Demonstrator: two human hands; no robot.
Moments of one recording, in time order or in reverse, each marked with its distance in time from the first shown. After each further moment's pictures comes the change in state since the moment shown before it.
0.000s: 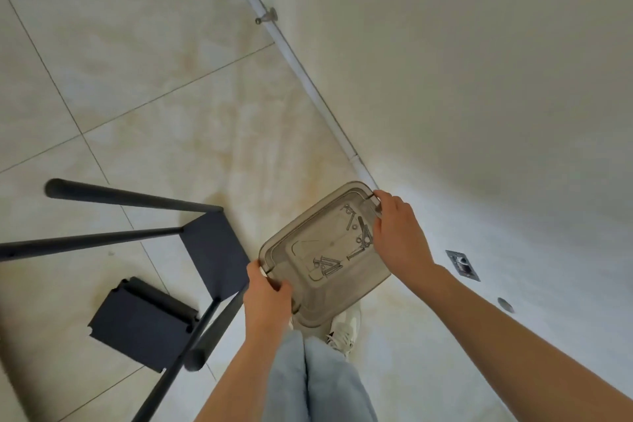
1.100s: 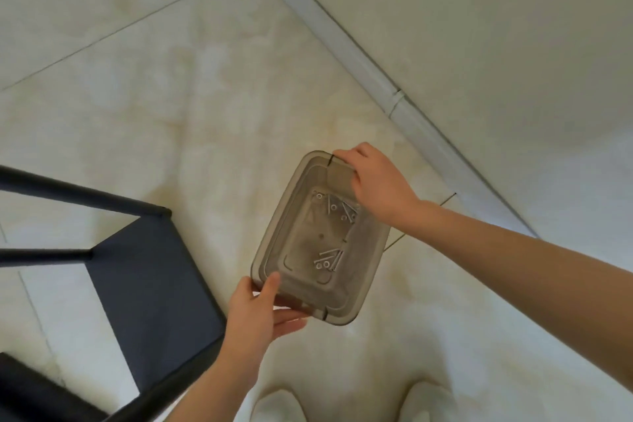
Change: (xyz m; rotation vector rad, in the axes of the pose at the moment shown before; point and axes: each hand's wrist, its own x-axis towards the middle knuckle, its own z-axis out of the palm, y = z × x) left_hand 0.296 -0.192 0.153 -0.392 -0.108 -0.052; right_hand 0.242 0.133 0.351 0.091 0.136 -0.379
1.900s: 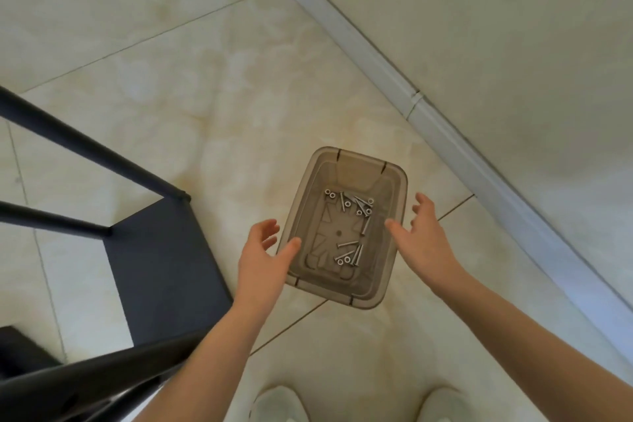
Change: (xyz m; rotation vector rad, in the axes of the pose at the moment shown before) left_hand 0.048 -0.012 -0.011 0.336 0.074 0.453; right_hand -0.105 -0.015 0.027 0.501 0.081 0.582
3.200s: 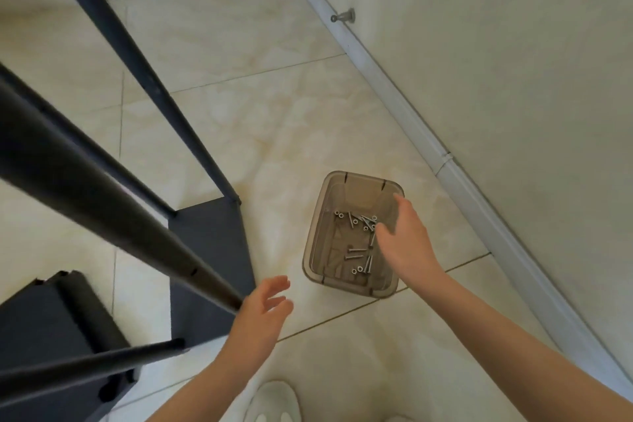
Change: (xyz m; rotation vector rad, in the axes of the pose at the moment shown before) left_hand -0.085 -0.036 -0.039 -0.123 -0.031 -0.135; right_hand -0.038 -0.073 0.005 -0.124 -0.071 -0.315
